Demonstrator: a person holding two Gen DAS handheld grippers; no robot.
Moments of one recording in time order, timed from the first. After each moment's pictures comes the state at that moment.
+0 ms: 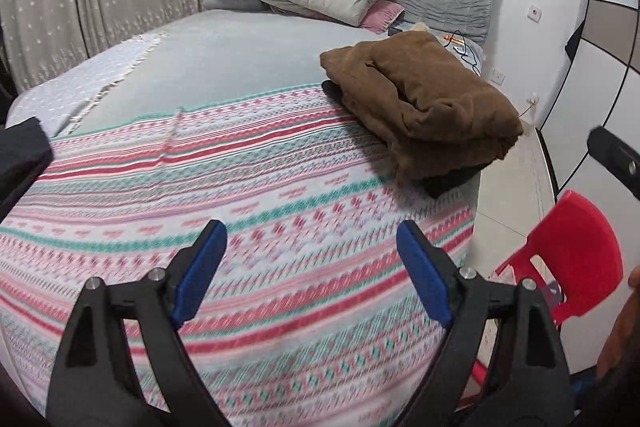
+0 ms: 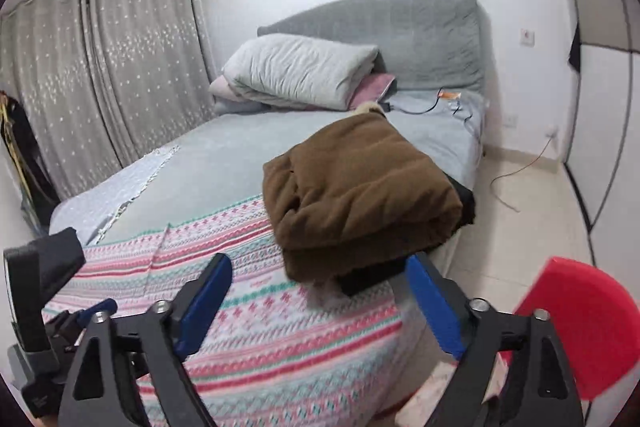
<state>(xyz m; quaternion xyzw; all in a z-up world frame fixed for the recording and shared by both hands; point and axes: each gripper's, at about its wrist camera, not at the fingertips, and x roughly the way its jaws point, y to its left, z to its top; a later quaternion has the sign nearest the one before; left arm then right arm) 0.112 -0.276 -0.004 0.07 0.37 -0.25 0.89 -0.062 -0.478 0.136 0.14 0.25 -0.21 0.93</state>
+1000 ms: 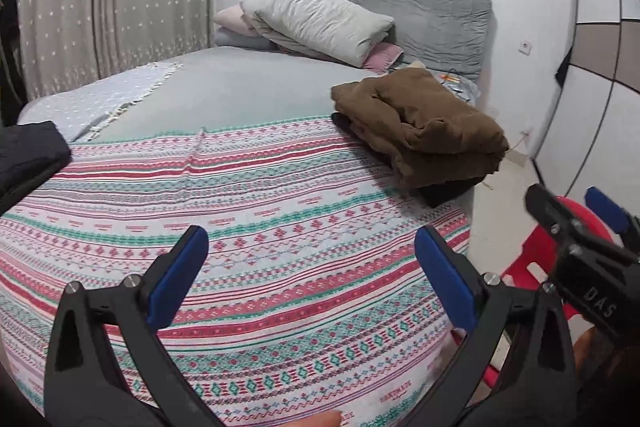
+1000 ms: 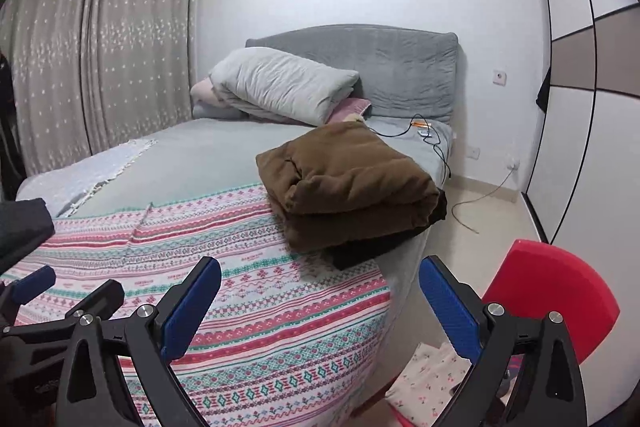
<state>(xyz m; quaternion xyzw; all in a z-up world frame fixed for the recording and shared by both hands) 0.082 -0.231 -0.010 0.04 0.29 -0.27 0.92 -0.081 -0.398 0.095 0.06 0.23 -0.28 0.93</state>
